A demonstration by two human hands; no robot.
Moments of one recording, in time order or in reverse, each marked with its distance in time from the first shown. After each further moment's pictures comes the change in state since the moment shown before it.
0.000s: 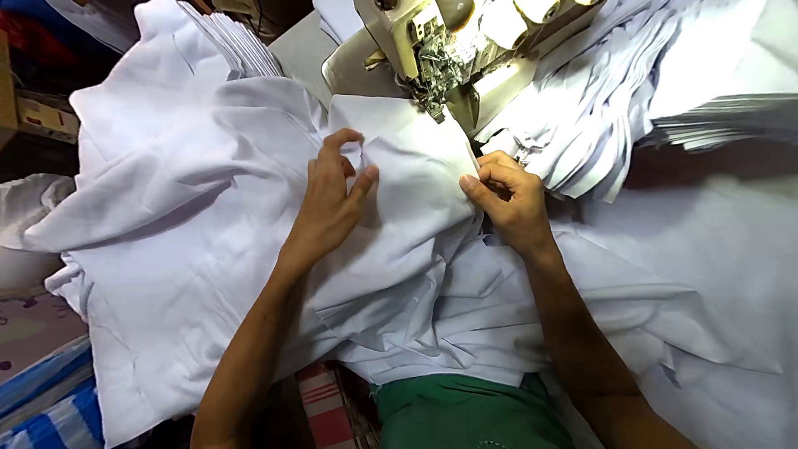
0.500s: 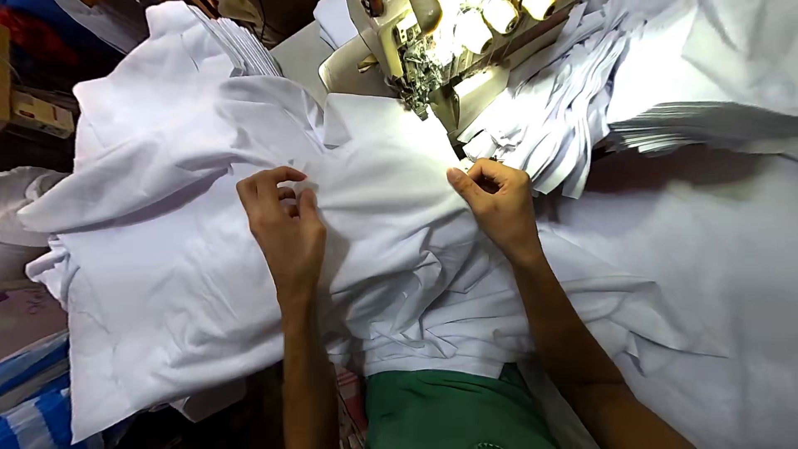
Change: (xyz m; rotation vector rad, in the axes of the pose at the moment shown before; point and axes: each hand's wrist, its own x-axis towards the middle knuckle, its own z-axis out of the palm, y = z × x) left_hand -0.065 0.011 0.011 0.034 0.557 -0.202; right_hand -0.015 -0.022 -0.008 -0.190 0.083 0.097
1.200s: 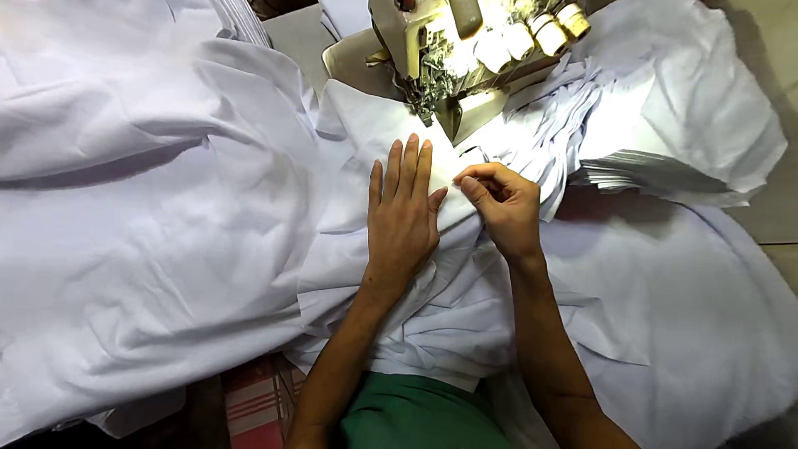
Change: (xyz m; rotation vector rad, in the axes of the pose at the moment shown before) left_hand -0.023 0.073 0.105 0.109 -0.216 0.332; right_hand 0.017 0.003 -0.020 0.103 -0.116 -0.163
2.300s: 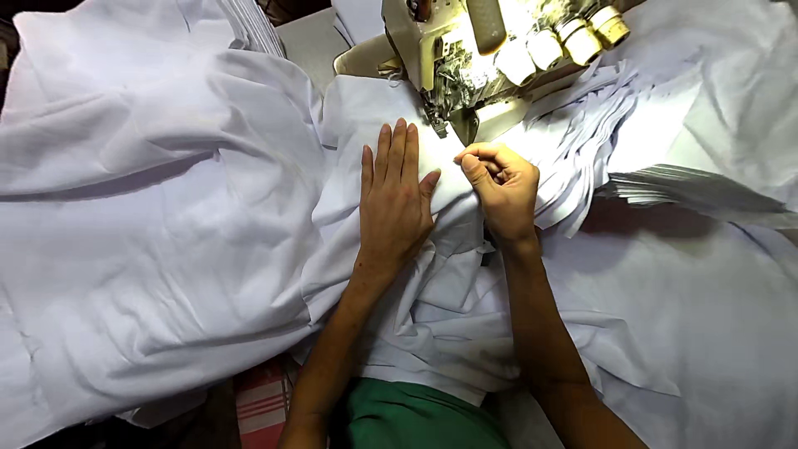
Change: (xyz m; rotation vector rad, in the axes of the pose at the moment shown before) left_hand 0.028 -0.026 -0.008 0.010 -0.009 -0.044; right_hand 0.030 0.014 0.024 0.102 0.066 0.005
